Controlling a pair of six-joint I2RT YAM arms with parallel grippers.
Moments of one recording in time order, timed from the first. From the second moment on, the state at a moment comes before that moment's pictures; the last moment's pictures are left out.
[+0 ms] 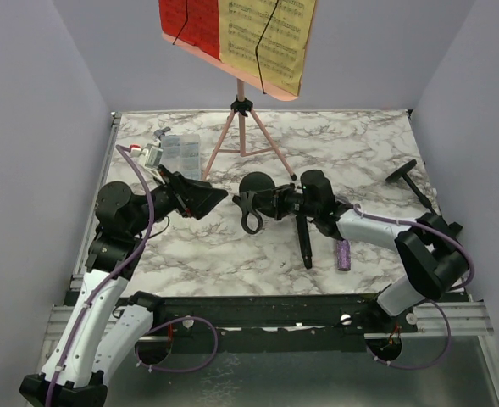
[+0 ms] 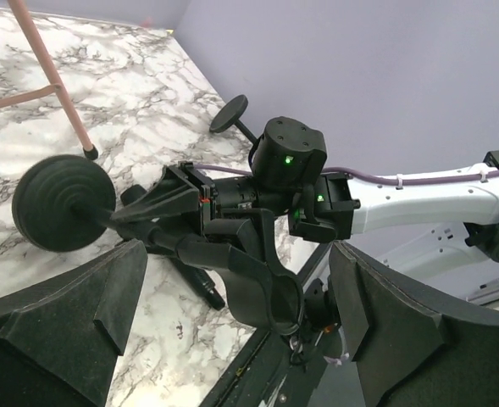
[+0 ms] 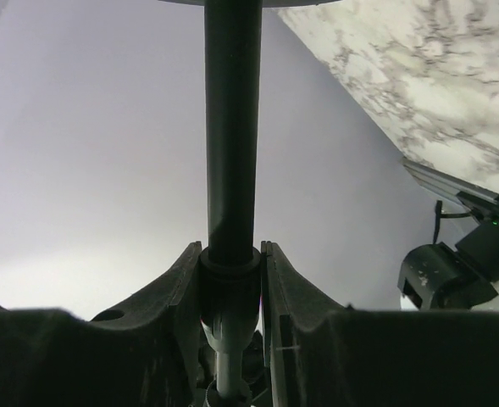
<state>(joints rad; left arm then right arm) -0.27 0.69 0.82 -0.08 0.63 -0.69 0.65 1.55 0.74 0.41 -0.45 2.08</state>
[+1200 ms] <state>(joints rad) -0.86 1.00 0.99 -0.46 -0.18 -0.95 0.68 1.68 0.82 0.37 -0.29 2.08</state>
